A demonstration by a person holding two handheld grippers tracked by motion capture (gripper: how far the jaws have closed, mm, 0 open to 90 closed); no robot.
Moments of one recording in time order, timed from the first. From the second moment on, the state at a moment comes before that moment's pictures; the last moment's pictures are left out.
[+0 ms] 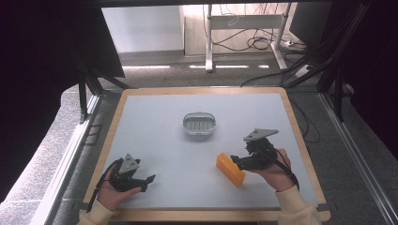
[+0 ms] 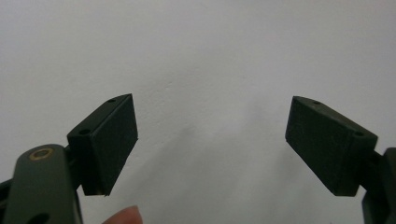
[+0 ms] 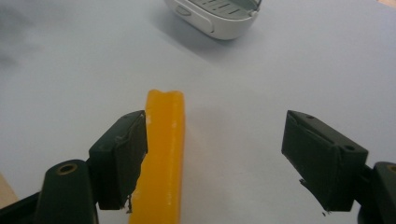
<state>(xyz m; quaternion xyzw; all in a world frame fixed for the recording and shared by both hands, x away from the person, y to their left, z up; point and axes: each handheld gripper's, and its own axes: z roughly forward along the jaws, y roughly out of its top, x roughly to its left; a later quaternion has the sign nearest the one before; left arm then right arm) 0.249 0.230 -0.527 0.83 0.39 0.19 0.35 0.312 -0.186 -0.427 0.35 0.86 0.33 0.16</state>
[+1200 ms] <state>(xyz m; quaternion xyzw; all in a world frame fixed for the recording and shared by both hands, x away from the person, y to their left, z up) 0.250 0.232 -0.525 0.83 0.39 0.19 0.35 0.323 -0.139 -0.470 0.34 0.91 0.20 0.10</state>
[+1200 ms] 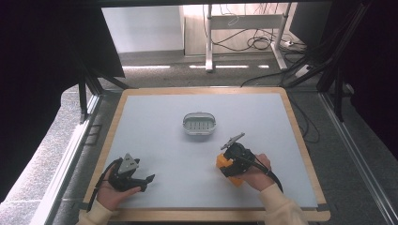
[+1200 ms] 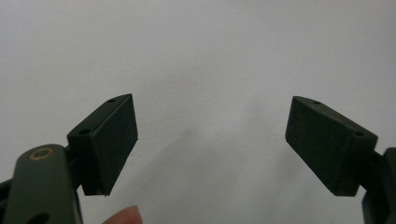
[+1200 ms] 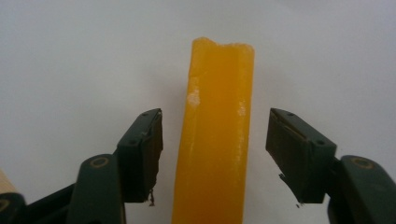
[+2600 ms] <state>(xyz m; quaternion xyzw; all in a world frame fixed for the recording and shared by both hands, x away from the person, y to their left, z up) 0.249 0.233 -0.526 0.83 0.39 0.19 0.35 0.315 -0.147 -0.459 0.31 0.92 0.21 0.11</state>
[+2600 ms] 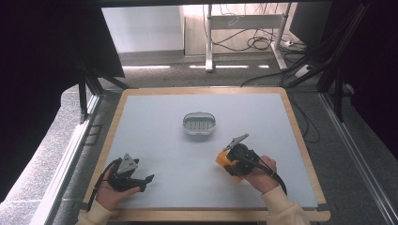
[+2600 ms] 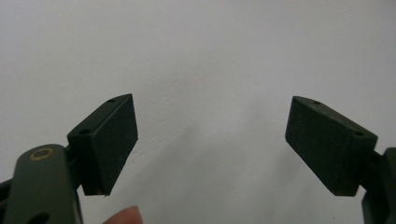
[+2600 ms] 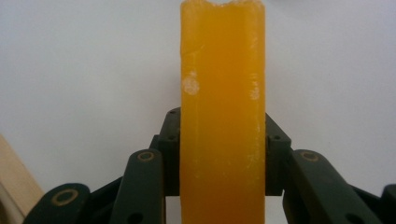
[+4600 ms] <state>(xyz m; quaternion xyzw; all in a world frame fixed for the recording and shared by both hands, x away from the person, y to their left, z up) 0.249 0.234 -0.527 0.83 0.39 0.19 0.35 0.375 -0.154 -0.408 0.26 0.93 0.25 0.09</state>
